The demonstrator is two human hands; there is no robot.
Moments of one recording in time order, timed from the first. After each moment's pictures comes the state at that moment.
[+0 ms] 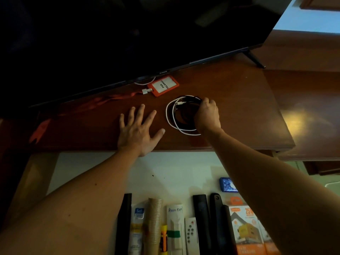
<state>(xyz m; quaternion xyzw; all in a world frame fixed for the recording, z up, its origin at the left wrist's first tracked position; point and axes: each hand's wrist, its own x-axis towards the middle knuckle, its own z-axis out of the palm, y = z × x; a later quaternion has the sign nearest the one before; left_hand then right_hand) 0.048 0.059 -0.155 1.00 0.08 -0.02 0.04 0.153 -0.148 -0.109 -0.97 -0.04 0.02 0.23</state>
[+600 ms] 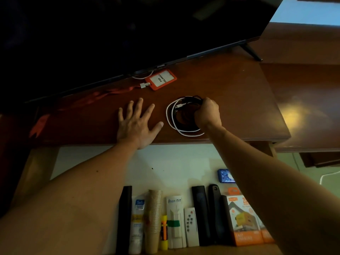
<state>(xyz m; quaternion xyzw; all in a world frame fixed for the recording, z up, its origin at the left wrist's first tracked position) 0.048 0.058 -0.153 1.00 0.09 -0.03 0.03 0.138 -0.159 -0.105 -0.95 0.01 0.07 0.31</state>
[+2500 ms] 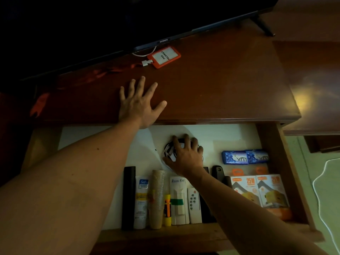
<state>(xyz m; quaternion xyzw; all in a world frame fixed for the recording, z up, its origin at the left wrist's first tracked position) 0.048 0.061 -0.157 1.00 0.07 -0.01 0.04 -0.030 -0.152 -0.236 -0.96 -0.16 0.21 0.05</state>
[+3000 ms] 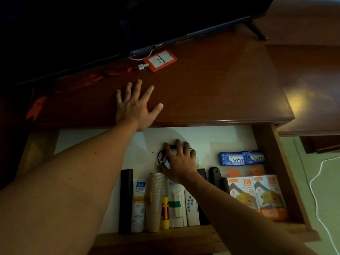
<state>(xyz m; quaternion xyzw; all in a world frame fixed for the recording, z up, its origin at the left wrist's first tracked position) 0.049 0.060 -0.158 1.00 0.08 -0.01 0.04 -0.041 -0.148 -0.237 -0.95 -0.21 0.24 0.06</state>
